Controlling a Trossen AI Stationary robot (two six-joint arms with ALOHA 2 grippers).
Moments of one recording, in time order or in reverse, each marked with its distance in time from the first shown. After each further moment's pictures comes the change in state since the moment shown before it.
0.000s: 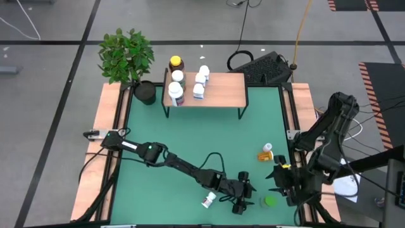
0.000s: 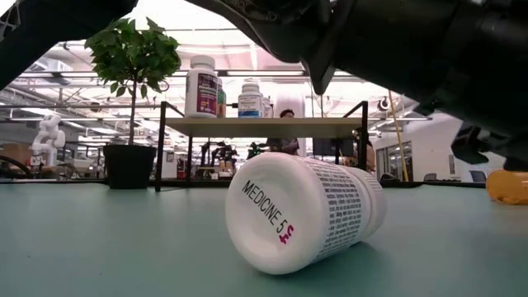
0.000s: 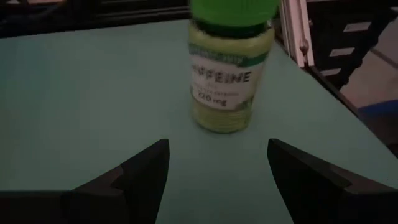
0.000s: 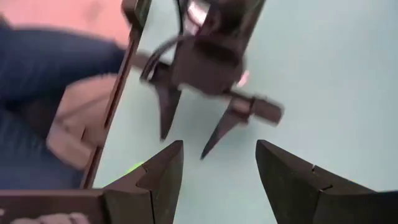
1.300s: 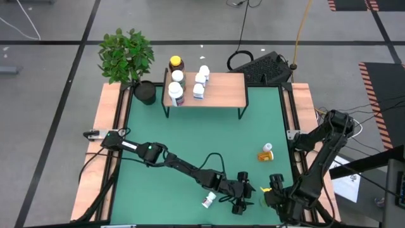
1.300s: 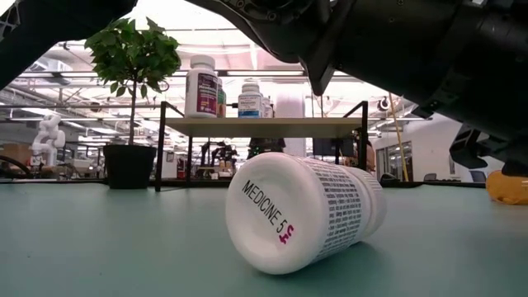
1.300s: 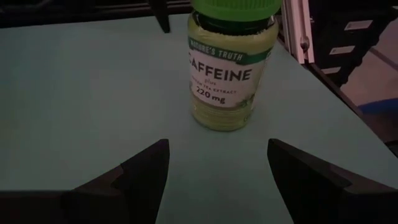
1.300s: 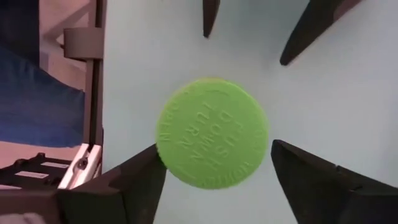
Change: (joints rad) left arm -0.004 -0.001 0.000 -0.012 -0.001 -0.021; right arm 0.013 0.353 -0.011 0.091 -0.324 0.195
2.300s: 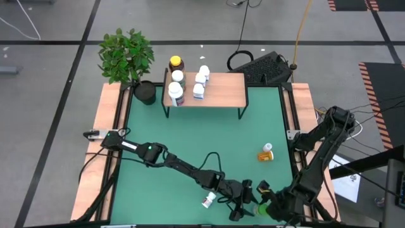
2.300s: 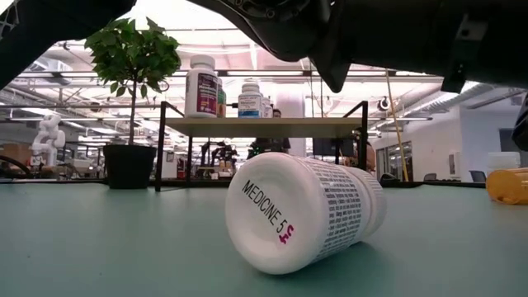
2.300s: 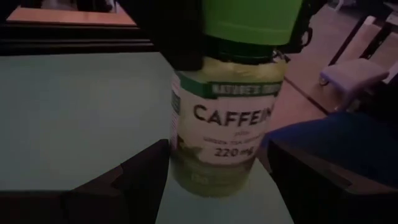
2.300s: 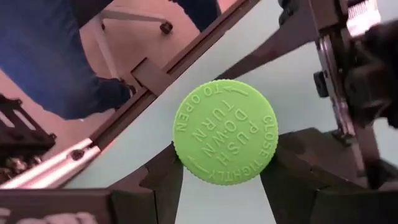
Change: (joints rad) left arm -0.005 0.000 0.000 0.140 0.262 -0.066; right arm -0.041 -0.060 0.000 0.220 0.049 -0.773
